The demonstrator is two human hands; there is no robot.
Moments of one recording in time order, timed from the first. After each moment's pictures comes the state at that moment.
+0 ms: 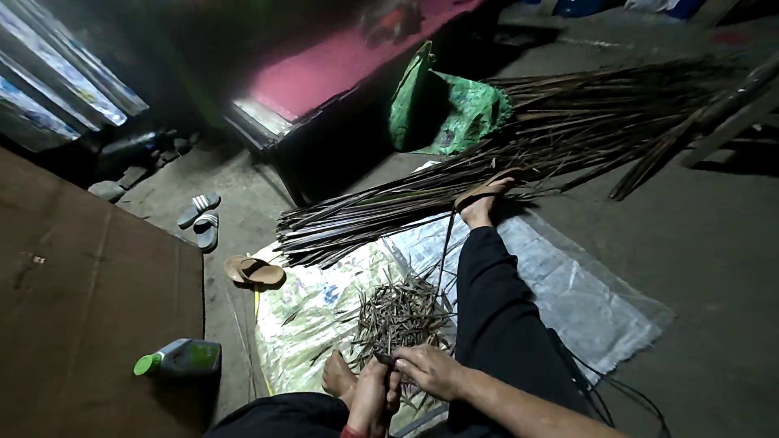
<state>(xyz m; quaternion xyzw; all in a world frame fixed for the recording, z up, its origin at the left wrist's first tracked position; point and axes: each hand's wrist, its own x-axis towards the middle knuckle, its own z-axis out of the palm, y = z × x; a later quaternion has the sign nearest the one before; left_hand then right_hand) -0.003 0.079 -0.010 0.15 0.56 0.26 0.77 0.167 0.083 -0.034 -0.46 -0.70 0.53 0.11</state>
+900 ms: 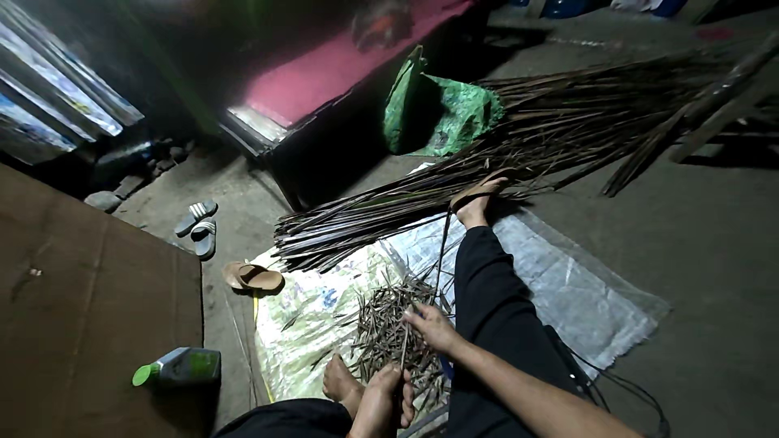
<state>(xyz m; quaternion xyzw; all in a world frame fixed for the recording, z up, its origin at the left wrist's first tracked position) -0.004 0.069 -0.004 0.21 0.51 0.19 0.81 0.178 0.120 -0.036 -0.62 -0.37 0.62 0.30</state>
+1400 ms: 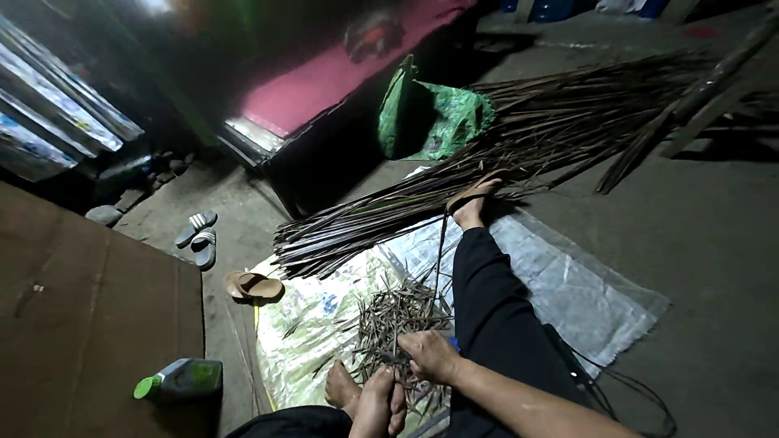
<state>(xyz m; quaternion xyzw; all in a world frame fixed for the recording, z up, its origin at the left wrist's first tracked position) -0.010 0.068 -0.003 0.20 0.48 0.23 0.82 0.168 0.096 -0.038 -0.55 -0.77 0.33 0.03</state>
